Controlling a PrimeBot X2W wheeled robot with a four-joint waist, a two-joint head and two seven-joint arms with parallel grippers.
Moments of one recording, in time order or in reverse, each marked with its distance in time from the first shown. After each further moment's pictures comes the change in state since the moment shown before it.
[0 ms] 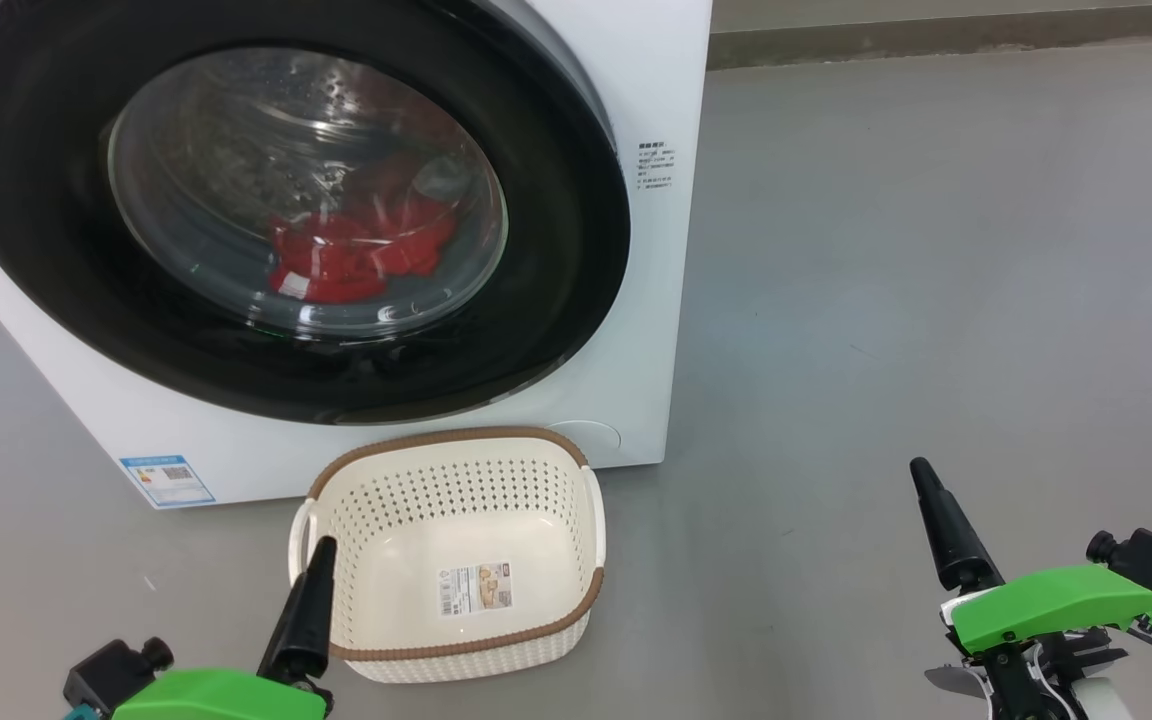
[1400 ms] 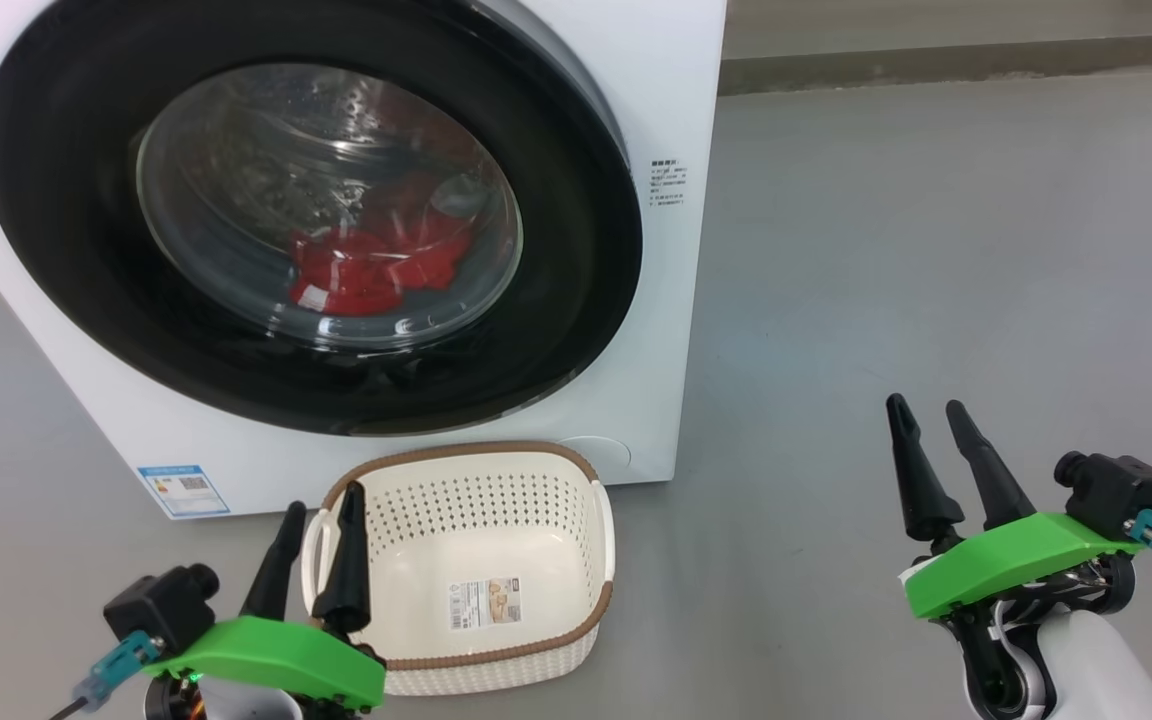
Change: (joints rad) left arm -0.080 0.004 -0.064 -0.002 0.524 0.057 -0.122; right arm -0.080 -0.014 0.023 -0.035 -0.579 0.000 -0.124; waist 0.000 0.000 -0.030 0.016
